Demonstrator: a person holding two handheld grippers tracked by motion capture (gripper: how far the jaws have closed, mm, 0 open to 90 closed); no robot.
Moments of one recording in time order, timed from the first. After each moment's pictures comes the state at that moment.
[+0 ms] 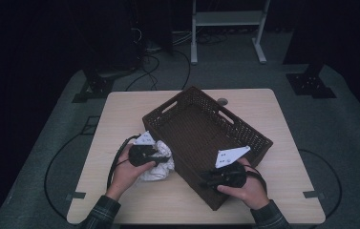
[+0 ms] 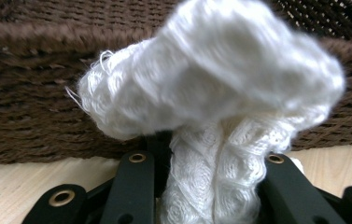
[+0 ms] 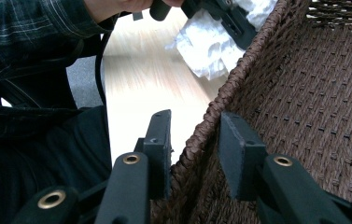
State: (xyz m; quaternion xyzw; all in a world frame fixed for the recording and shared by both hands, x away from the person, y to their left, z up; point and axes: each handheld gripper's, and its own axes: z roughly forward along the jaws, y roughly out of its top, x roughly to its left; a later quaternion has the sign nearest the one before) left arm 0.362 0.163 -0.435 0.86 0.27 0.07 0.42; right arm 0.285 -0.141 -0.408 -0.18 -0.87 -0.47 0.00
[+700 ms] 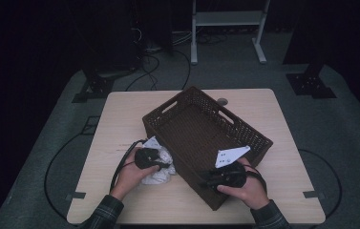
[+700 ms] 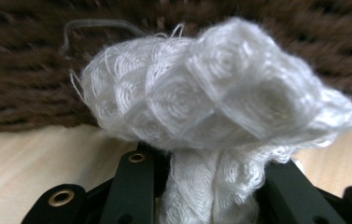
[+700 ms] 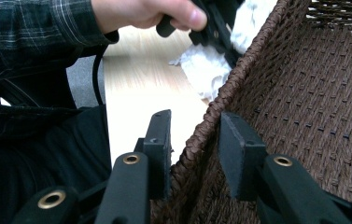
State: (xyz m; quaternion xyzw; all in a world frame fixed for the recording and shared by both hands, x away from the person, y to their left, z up) left arm 0.370 0.154 -0.468 0.89 0.28 0.05 0.35; right arm 0.285 -0.141 -0.407 -0.18 -0.87 -0.46 0.00
